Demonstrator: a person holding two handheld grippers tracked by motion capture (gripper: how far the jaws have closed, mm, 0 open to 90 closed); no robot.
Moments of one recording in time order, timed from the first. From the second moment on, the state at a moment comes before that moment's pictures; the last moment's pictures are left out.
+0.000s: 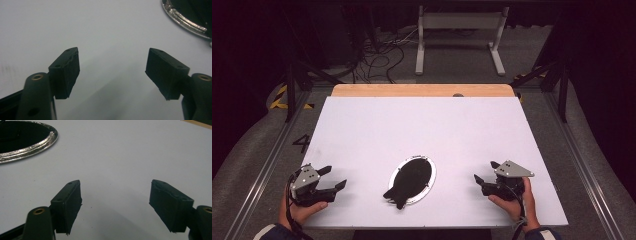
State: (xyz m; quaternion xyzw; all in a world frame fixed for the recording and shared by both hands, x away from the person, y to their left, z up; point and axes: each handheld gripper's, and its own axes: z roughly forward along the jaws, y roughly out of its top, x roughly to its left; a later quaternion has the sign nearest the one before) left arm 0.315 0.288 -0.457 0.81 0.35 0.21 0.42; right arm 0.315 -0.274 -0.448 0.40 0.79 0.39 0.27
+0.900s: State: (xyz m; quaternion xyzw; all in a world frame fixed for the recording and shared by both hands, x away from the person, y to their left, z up) left arm 0.317 0.244 -0.464 0.87 0.28 0.14 0.38; right arm 0.331 -0.229 -0.456 0.34 0.84 0.38 0.18
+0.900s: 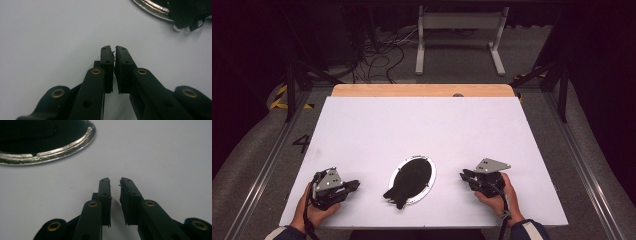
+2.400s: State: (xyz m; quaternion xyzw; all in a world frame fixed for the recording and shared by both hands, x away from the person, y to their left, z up) left arm 0.331 0.140 -0.467 0.90 0.19 0.07 0.39; right arm 0.325 -0.165 -0.460 0.33 0.85 0.38 0.14
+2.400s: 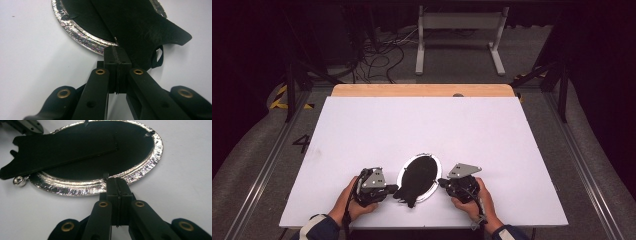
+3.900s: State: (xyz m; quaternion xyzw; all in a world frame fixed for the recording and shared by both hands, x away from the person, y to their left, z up) left arm 0.358 0.078 -0.464 0.91 0.15 0.07 0.38; right arm 0.344 -0.200 -0.460 0.38 0.83 0.37 0.18
